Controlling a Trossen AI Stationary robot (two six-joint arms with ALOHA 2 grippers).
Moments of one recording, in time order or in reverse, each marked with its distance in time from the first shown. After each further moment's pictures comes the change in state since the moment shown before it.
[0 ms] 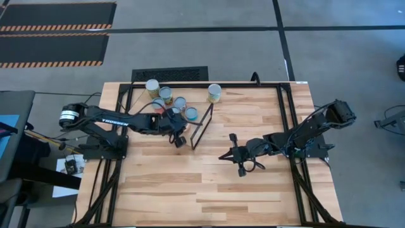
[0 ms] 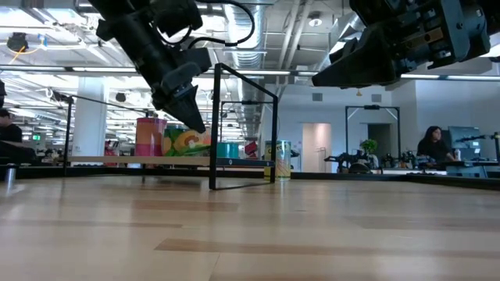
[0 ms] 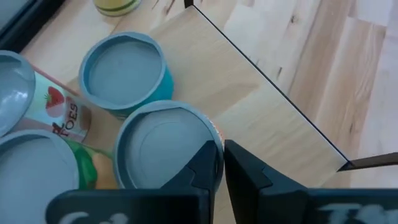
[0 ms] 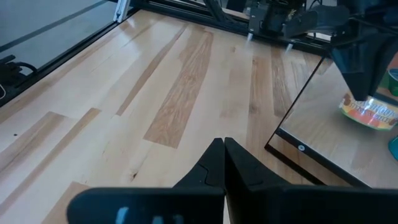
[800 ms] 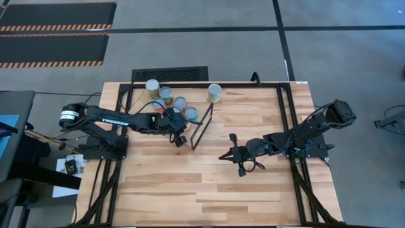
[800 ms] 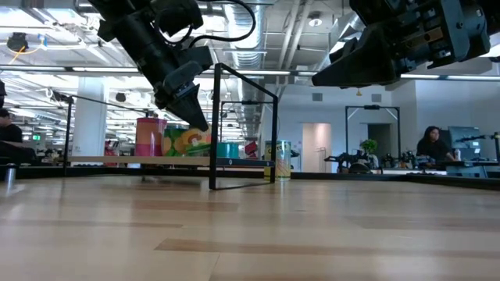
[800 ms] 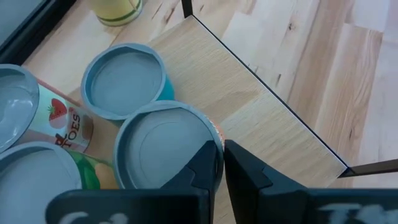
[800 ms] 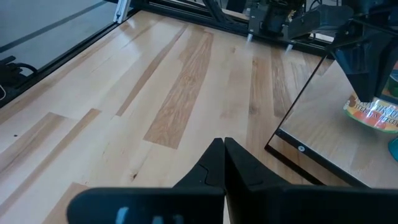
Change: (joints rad) left arm 0.007 0.000 0.000 0.024 -0.001 0.025; right arm 0.000 0.000 0.000 0.003 0.000 0.000
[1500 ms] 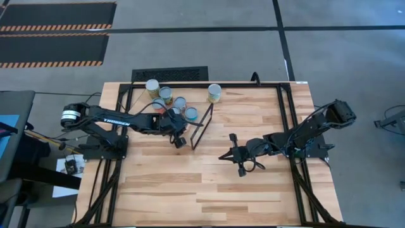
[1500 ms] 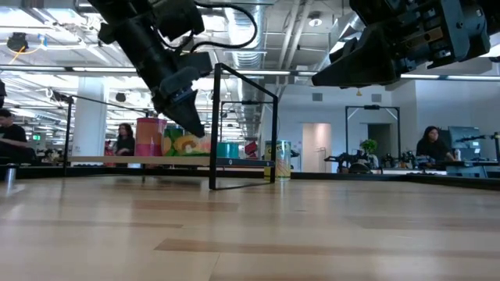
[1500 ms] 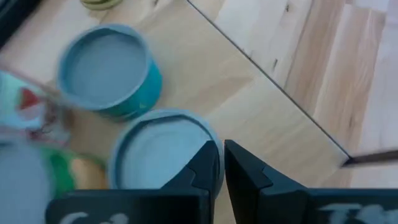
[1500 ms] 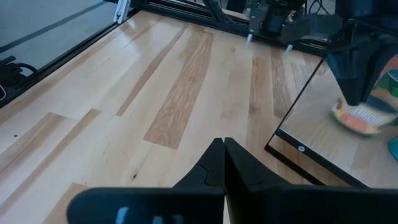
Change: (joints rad) left arm -0.002 0.033 0.002 -0.018 0.030 -0.003; right arm 0.000 0.000 0.000 0.000 -0.001 0.000
